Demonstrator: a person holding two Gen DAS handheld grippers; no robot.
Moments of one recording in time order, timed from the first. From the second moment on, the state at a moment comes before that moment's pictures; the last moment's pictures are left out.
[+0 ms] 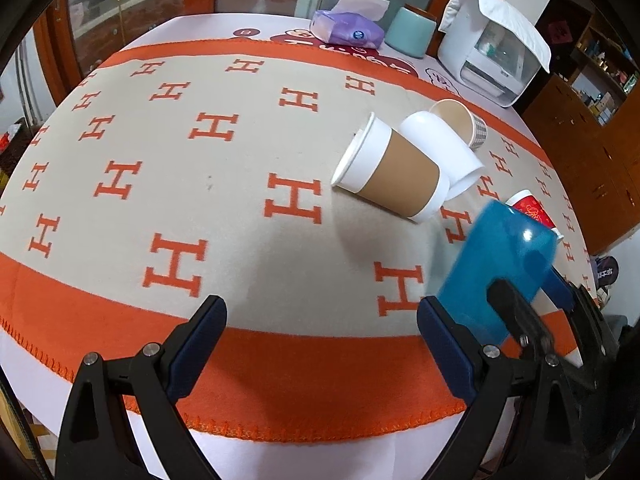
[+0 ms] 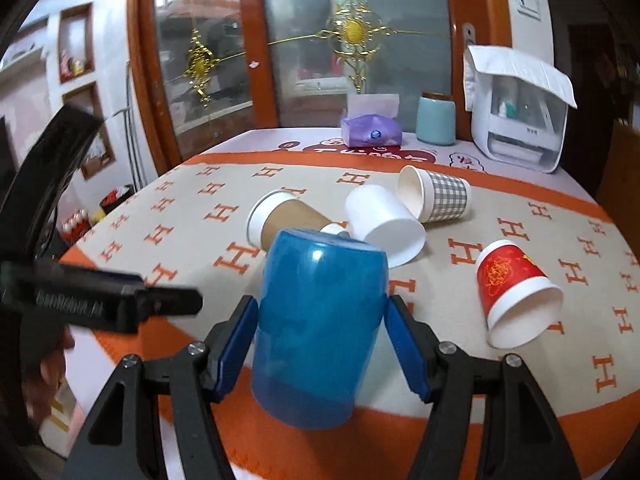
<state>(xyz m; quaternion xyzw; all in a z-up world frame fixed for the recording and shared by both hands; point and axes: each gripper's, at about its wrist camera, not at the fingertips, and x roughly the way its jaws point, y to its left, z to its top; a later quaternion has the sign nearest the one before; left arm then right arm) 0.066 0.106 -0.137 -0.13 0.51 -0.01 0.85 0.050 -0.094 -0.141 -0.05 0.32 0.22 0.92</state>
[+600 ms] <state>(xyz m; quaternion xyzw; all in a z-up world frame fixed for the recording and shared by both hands) 0.044 0.095 -0.129 -0.11 0.50 -0.01 0.86 0.018 -0.096 -0.149 -0.07 0.32 0.25 0.91</state>
